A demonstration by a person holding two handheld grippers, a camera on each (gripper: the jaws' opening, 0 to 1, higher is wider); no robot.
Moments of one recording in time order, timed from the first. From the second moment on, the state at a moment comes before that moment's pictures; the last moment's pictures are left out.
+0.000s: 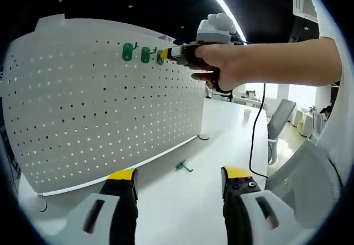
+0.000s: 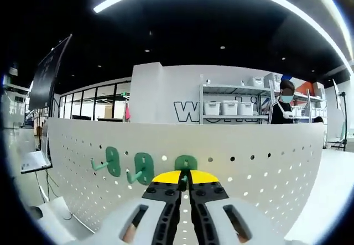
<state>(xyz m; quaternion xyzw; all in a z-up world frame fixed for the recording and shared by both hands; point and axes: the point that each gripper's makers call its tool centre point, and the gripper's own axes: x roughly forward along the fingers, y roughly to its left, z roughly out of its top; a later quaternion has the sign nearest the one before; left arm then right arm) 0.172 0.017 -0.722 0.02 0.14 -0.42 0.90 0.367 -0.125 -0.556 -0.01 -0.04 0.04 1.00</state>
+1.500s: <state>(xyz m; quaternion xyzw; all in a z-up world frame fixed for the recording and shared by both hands) 0.173 0.016 -0.721 0.02 0.14 -0.42 0.90 0.342 -0.102 -0.573 -0.05 -0.04 0.18 0.98</state>
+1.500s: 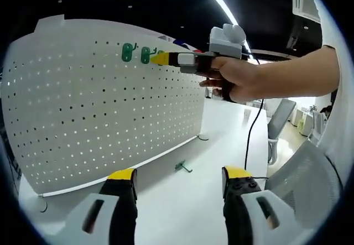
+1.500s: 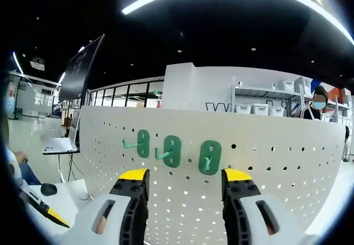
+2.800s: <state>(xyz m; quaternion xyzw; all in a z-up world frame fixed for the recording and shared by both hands) 0.175 0.018 -0.716 0.02 0.13 -0.41 0.90 0.288 -0.108 -0.603 -0.05 -0.04 0.27 0.96</state>
